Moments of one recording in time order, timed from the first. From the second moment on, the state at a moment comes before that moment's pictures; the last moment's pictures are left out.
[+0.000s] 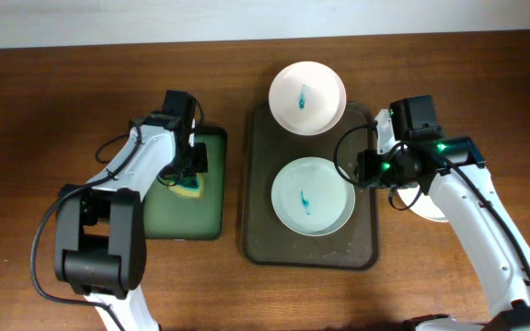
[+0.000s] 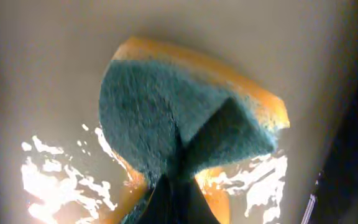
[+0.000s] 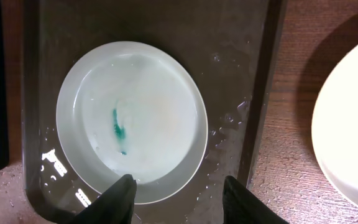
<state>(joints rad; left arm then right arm) -0.17 1.97 1.37 -0.83 -0.03 -0.23 0.13 1.46 1.18 -0.94 -0.19 0.18</state>
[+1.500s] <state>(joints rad) -0.17 1.97 1.44 -0.95 0.00 -0.21 0.13 1.51 1.18 -0.97 -0.15 0.18</state>
